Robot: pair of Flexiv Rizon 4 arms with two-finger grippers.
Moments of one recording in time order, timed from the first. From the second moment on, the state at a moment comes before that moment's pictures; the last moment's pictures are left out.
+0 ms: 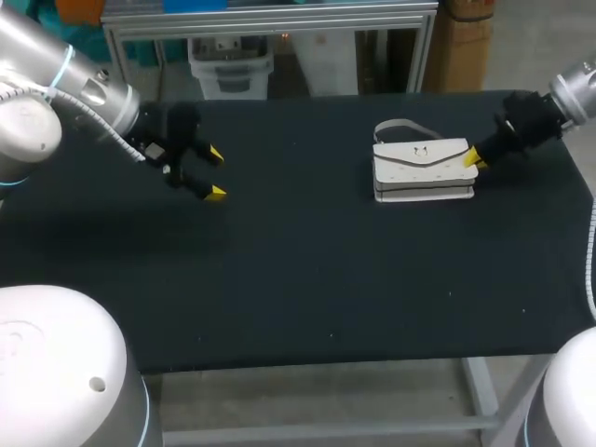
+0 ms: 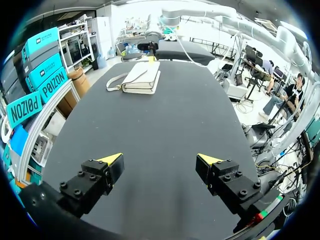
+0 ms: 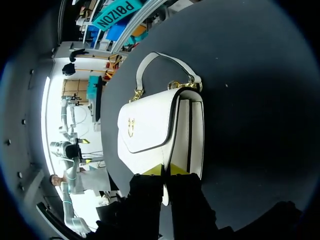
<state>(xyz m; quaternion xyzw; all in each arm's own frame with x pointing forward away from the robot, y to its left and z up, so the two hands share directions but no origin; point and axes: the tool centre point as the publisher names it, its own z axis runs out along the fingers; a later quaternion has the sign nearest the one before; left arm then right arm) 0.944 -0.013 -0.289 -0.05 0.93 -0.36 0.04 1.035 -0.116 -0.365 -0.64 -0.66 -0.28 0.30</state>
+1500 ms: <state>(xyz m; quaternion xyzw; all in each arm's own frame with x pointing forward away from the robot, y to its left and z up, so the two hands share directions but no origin) 0.944 -0.013 -0.289 -0.05 0.93 -0.36 0.04 1.013 -0.051 -0.367 -0.64 -0.64 -0.31 0.29</state>
